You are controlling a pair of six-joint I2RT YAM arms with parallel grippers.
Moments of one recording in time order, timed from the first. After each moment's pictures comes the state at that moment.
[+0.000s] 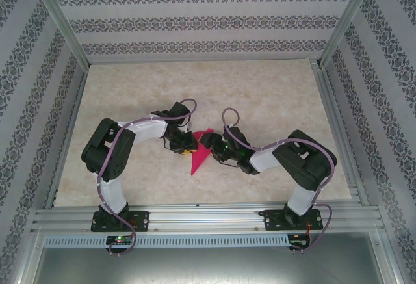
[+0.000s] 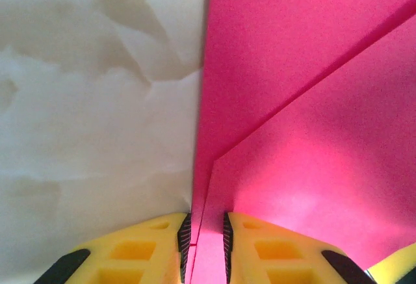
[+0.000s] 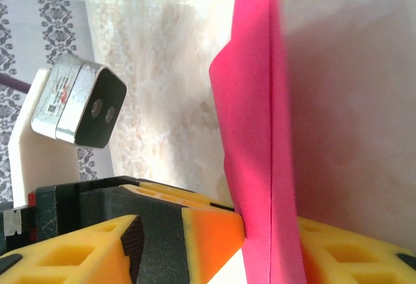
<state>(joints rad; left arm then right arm) -0.49 1.86 1.09 -0.56 0.44 -0.66 0.72 1.75 0.55 0.69 -0.24 1.35</state>
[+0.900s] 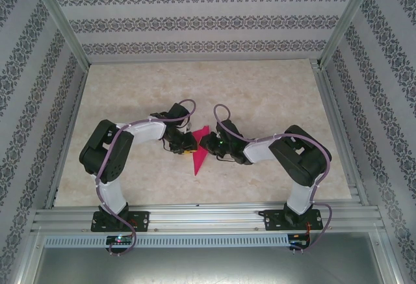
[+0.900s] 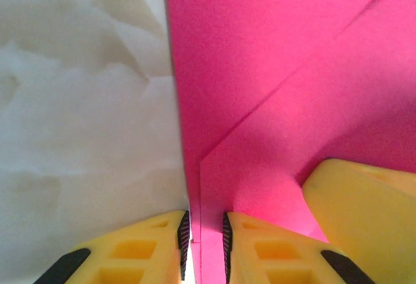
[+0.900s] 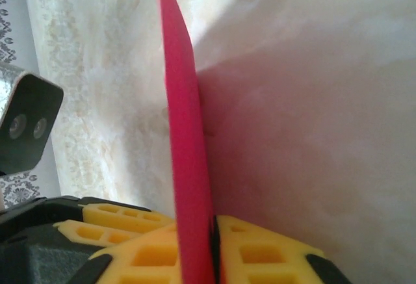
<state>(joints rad) -0.49 1.82 1.05 -0.50 0.44 -0.67 0.71 1.81 0.73 0.40 -0.28 1.18</state>
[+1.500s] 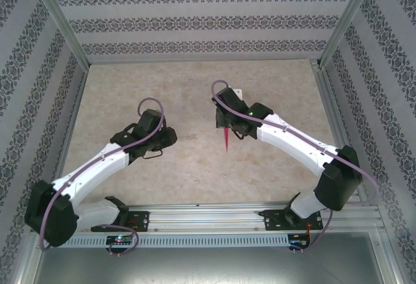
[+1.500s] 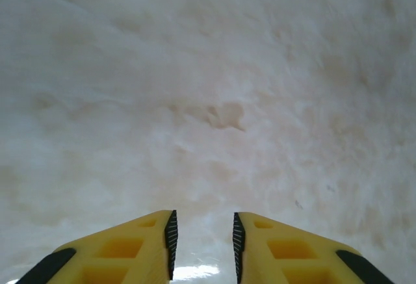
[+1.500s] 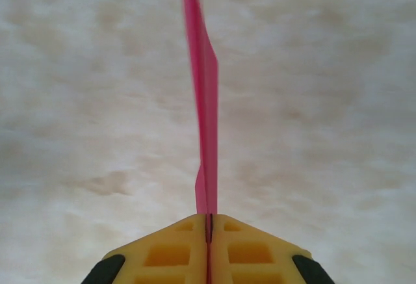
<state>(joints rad) -0.51 1.14 0.79 -0.52 -0.04 -0.84 0.76 1.54 1.34 -0.82 0.38 0.63</state>
